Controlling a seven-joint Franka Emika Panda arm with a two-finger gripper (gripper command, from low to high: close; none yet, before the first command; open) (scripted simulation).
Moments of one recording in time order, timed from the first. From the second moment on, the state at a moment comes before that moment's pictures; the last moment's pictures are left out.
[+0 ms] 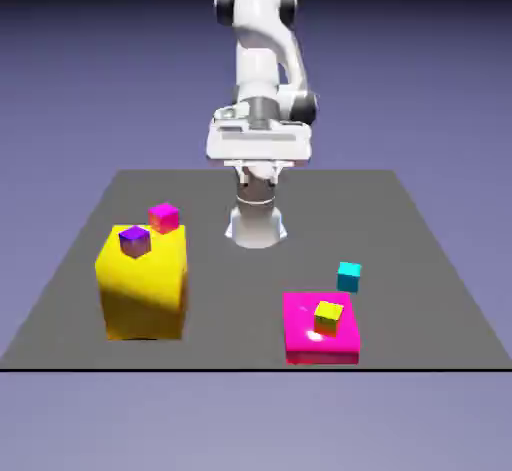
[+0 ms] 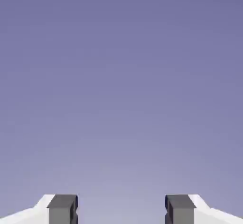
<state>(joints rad) 0.02 -0.53 0.02 -2.78 -0.02 2.98 0.75</state>
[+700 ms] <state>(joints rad) 0.16 0.23 0.42 -2.32 -0.37 2.08 0.87</state>
